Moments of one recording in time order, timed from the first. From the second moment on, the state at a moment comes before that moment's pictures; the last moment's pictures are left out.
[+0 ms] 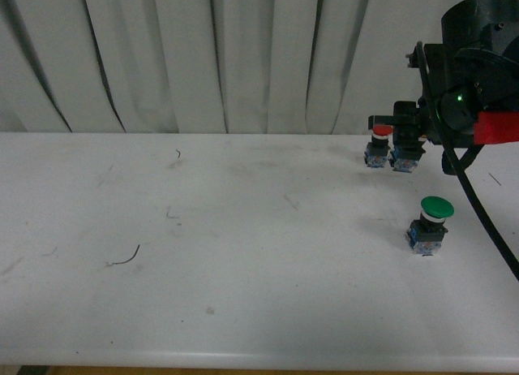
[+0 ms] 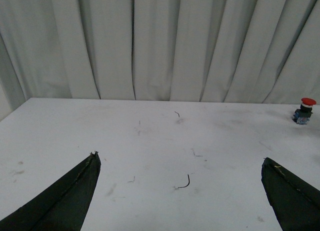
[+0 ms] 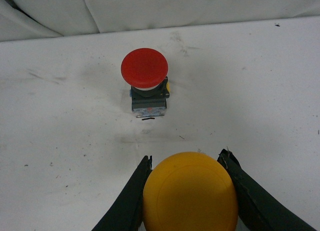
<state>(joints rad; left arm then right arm) 0.00 0.01 0.01 0.00 0.00 -0.01 0.13 2.34 1.63 0.10 0.17 0.11</state>
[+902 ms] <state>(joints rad) 0.00 0.01 0.01 0.00 0.00 -0.01 0.14 2.40 1.61 0.08 0.19 -0.02</state>
